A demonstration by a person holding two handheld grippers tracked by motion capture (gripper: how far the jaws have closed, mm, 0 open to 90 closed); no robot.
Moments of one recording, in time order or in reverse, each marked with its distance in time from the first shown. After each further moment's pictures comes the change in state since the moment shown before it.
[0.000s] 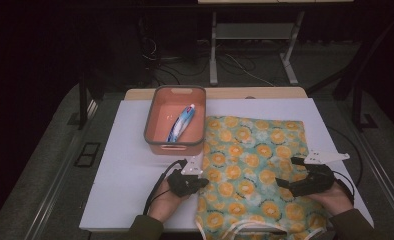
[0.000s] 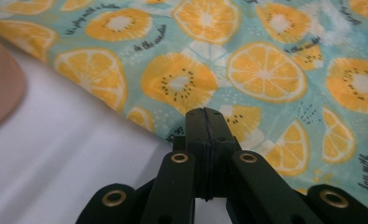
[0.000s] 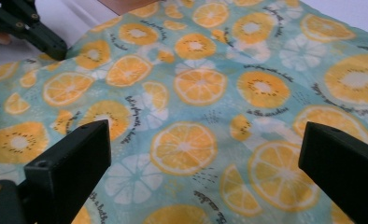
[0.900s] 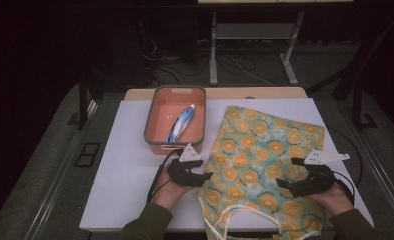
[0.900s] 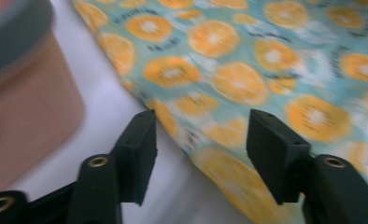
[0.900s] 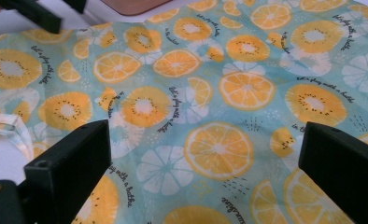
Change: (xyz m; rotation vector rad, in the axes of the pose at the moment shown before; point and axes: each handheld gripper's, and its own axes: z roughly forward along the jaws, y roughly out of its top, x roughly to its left) left arm 0.005 0.013 -0.017 -0.069 0.049 -0.137; right arm 0.000 -0.001 0.000 0.006 -0.002 -0.005
